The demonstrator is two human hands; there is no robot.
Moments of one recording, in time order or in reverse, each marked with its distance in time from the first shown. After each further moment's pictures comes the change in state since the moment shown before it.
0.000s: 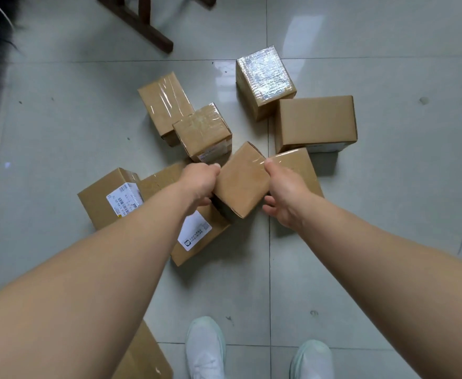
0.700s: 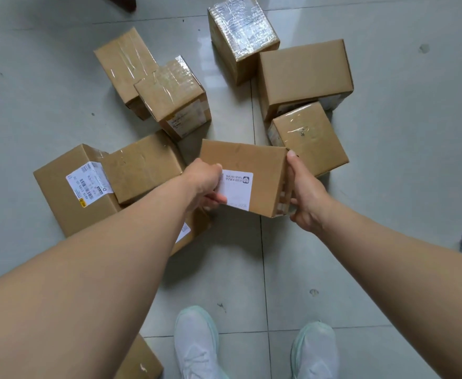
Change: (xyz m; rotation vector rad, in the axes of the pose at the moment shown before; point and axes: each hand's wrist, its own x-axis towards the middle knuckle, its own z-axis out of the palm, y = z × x) left_hand 0.025 -0.050 0.070 0.046 -0.097 -0.074; right_hand 0.046 0.075 -0.065 0.065 0.021 0.056
